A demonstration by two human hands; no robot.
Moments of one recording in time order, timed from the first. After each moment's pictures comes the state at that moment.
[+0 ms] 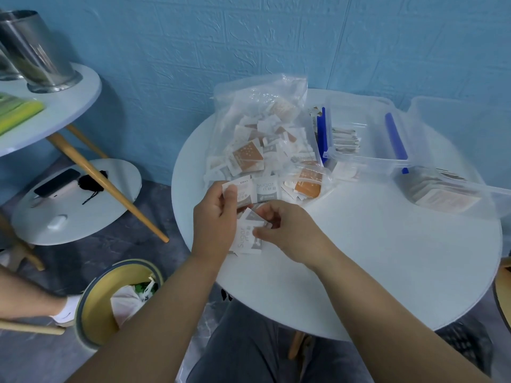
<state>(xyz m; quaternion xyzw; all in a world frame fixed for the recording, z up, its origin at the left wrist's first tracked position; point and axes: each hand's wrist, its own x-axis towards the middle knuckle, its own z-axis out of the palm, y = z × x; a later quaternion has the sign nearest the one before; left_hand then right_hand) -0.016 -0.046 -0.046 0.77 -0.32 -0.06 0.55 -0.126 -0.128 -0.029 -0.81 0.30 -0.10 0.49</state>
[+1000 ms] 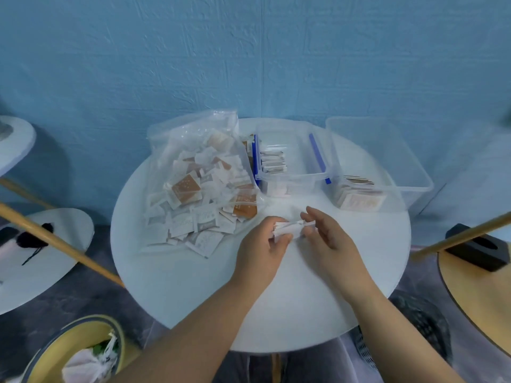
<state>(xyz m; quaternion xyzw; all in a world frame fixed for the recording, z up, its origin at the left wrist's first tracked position) -0.124 -0.120 -0.054 0.69 -0.51 -0.20 0.48 -0.253 -0.172 -0.035 -0.69 0.41 -0.34 0.49</state>
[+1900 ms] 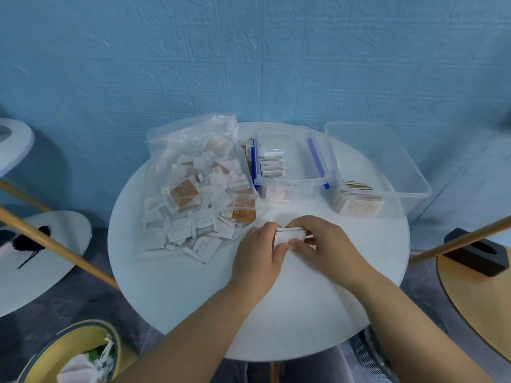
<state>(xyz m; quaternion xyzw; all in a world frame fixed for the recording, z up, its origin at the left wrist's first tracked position) -0.121 -0.122 -0.054 0.73 -0.58 -0.08 0.35 -0.250 -0.197 -0.028 -0.86 0.32 -0.23 0.32</state>
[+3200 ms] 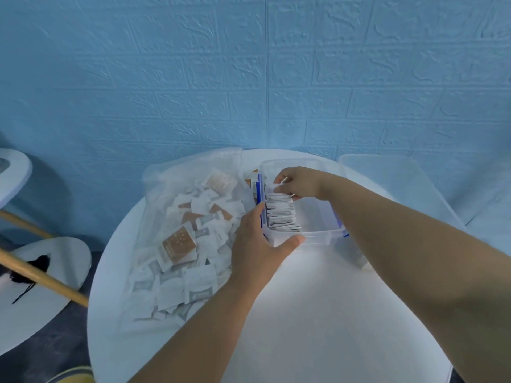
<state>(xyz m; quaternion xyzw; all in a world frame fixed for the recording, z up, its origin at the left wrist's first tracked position) -0.072 -0.210 -0.025 0.75 -0.43 -0.18 0.47 -0.115 -0.398 0.015 -0.82 0.38 -0.04 0.42</state>
